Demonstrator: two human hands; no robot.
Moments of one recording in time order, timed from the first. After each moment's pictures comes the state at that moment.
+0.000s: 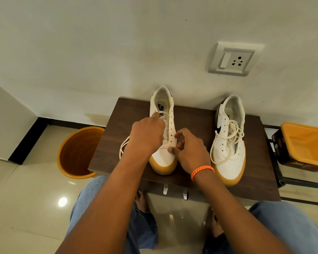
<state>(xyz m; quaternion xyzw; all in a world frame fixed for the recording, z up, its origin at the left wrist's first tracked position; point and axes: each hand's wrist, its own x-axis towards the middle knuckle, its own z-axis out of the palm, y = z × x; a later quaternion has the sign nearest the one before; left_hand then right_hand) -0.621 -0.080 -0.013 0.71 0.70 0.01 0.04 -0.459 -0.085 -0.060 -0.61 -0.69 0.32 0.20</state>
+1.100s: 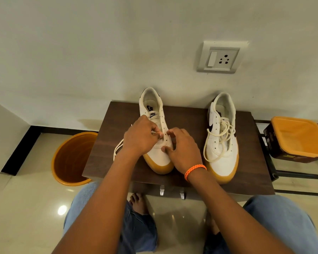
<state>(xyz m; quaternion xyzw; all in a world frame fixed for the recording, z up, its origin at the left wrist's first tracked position) -0.626 -0.068 -0.038 0.61 0.73 0.17 0.25 -0.459 -0.081 -0.068 -0.59 -0.72 0.30 0.22</state>
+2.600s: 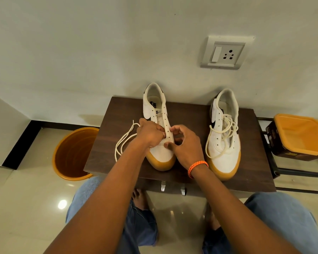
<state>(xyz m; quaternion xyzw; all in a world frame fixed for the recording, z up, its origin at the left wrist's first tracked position) -0.612 -0.053 -0.061 0.45 0.77 0.20 0.42 -0.459 -0.079 -0.081 -0.58 -0.63 0.41 0.31</state>
